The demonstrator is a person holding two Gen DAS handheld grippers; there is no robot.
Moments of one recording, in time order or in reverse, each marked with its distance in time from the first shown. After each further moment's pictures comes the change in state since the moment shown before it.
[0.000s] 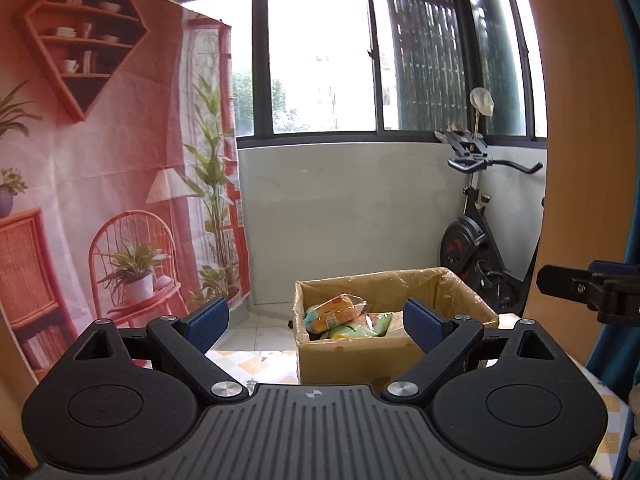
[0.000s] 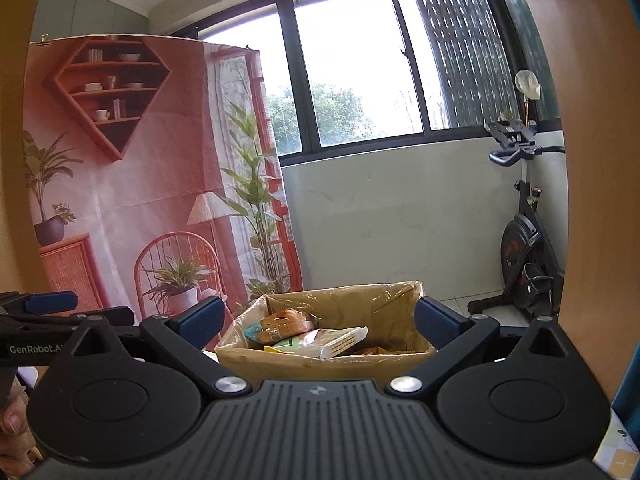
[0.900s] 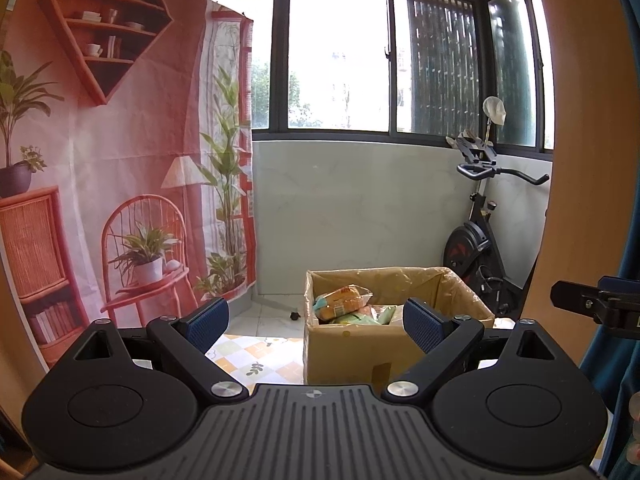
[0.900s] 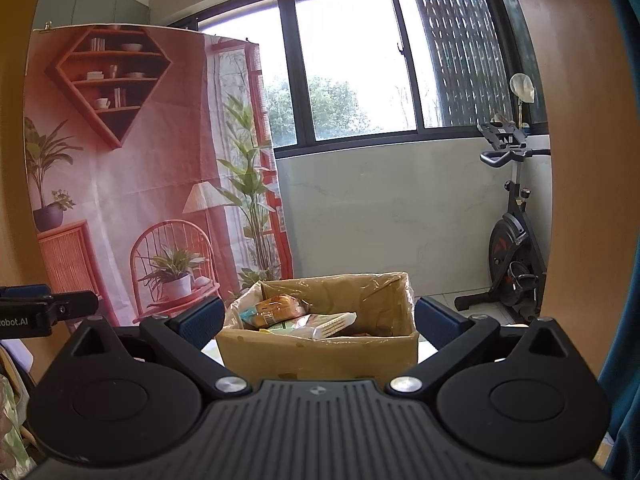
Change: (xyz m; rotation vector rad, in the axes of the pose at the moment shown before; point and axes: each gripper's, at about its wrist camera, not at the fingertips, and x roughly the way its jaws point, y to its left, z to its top) left arm -0.026 0.013 -0.002 -0.057 0.013 0.010; right arm -0.030 0.007 -0.004 -0.028 0.026 -0.034
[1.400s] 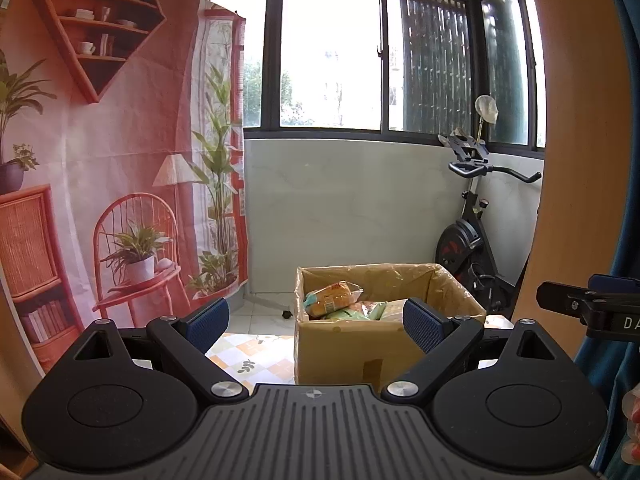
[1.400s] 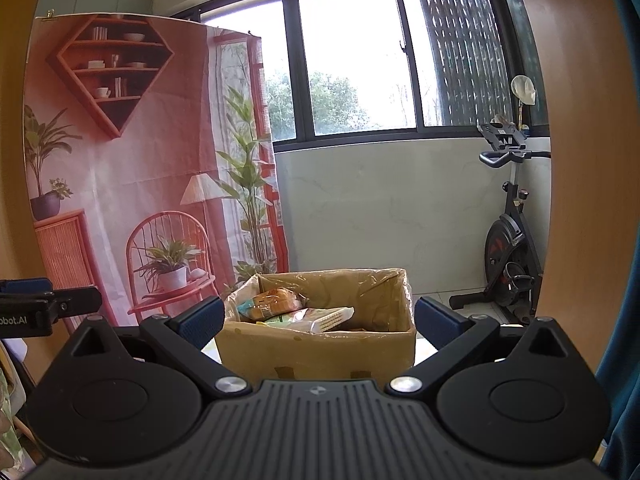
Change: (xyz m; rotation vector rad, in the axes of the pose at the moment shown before) left arm 0.000 0.003 -0.004 0.005 0.003 -0.025; right arm 0.003 0.006 -0.003 -0.024 0.017 -0.012
